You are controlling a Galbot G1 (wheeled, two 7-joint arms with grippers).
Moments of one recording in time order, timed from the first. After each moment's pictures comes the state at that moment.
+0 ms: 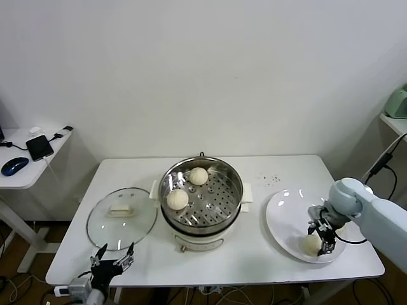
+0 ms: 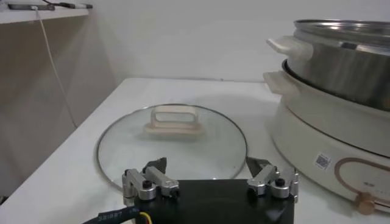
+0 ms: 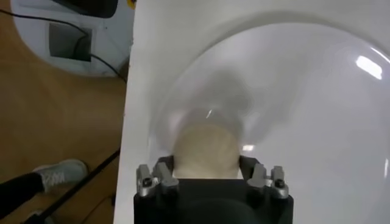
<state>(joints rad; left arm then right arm) 1.63 -1.55 -0.77 -1.97 -0.12 0.30 0.19 -0.39 0.59 -0.41 1.39 -0.37 -0.18 -1.35</state>
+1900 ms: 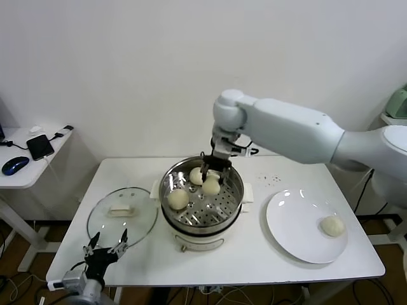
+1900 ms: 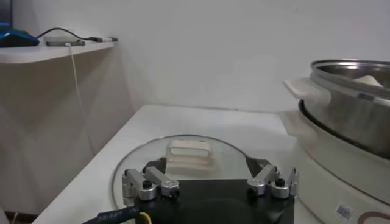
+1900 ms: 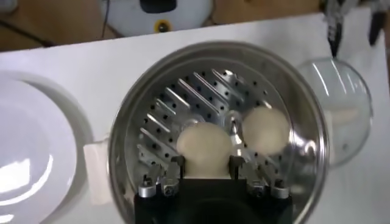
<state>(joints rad) 1.59 -1.60 -0.80 -2.01 -0.11 0.28 0.16 0.52 1.22 -1.17 1.26 -0.01 0.60 -1.31</state>
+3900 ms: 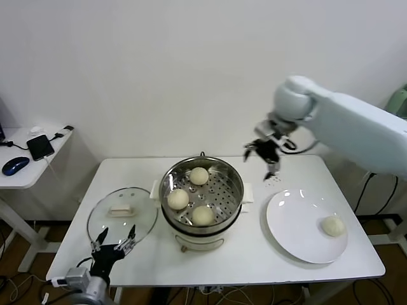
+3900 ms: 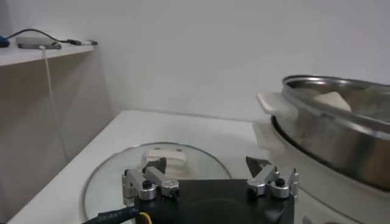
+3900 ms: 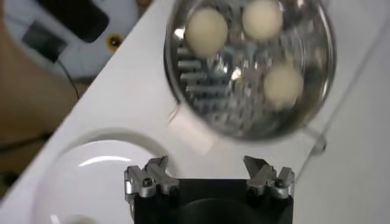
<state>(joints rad) 1.60 -1.59 -0.76 -2.06 -0.16 0.31 0.18 0.43 0.73 -0.89 1.42 0.02 -0.15 -1.45</state>
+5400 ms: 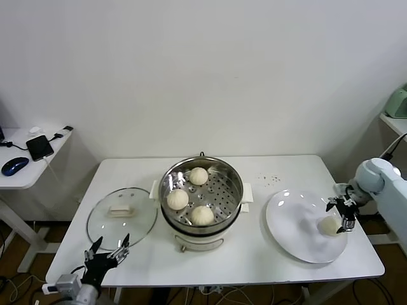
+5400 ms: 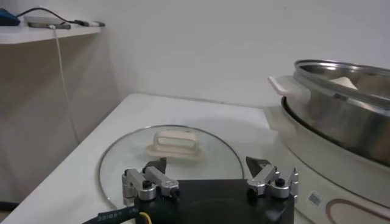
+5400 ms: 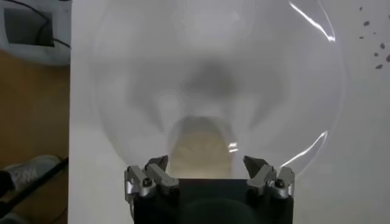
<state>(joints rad) 1.63 -1.56 -0.81 -2.05 -0.21 0.33 0.20 -0.31 0.66 -0.26 1.05 -0.45 0.05 -1.35</state>
